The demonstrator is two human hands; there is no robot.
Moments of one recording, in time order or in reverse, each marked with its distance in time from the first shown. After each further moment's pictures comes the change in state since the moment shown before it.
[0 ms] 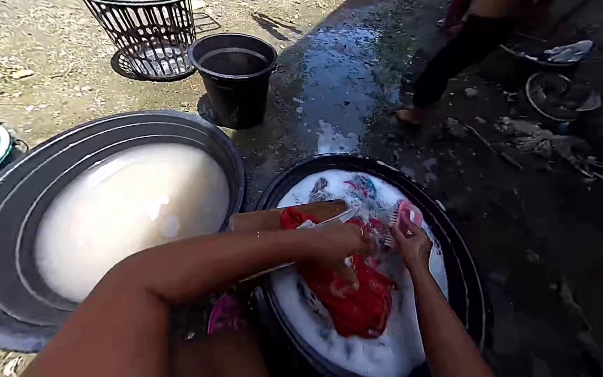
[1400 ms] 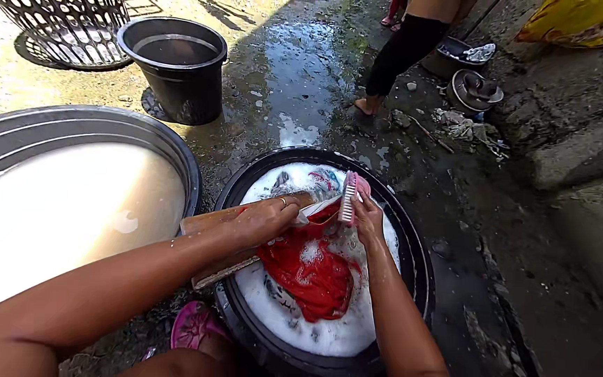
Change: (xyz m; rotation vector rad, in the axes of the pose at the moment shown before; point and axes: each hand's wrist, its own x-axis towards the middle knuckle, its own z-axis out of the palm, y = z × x) left_hand -0.044 -0.032 0.014 0.221 0.622 0.016; right_hand 0.003 -0.057 -0.002 0.745 0.005 0.087
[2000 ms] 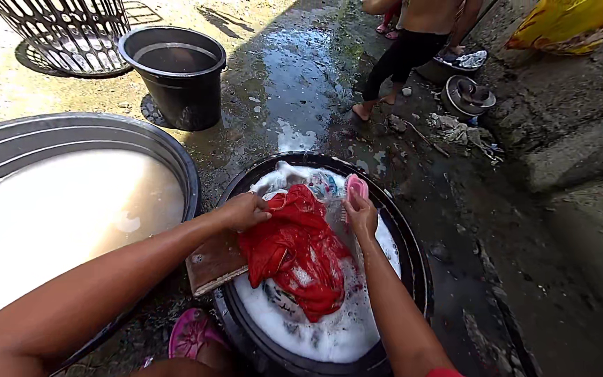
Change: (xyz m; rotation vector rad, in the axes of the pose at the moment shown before) left_hand 0.006 -0.036 -0.031 -0.284 -0.474 -0.719; right_hand 0.034 0.032 -0.014 -0.904 0.006 -0.044
